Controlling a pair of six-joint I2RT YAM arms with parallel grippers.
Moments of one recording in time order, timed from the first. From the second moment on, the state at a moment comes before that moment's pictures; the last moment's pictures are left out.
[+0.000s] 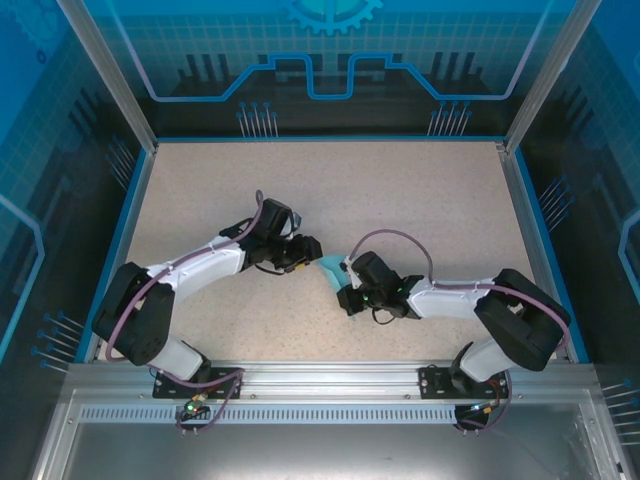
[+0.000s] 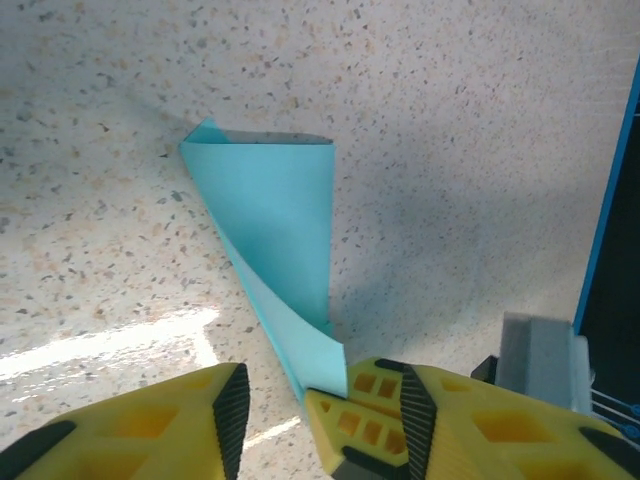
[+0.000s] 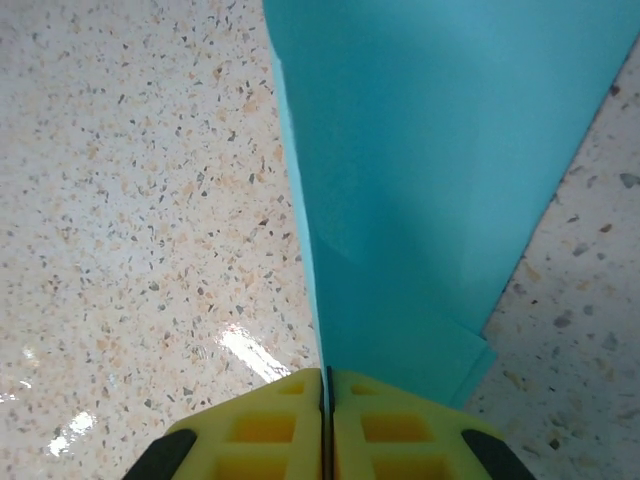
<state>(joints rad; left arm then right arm) -0.50 1.52 0.91 -0.33 0.42 -0.87 0.81 1.49 0.56 0.04 -0.16 0.48</state>
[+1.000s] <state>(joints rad) -0.52 1.60 0.81 -0.06 0.56 -0.92 0.66 1.65 0.39 0.58 -0.50 0.86</state>
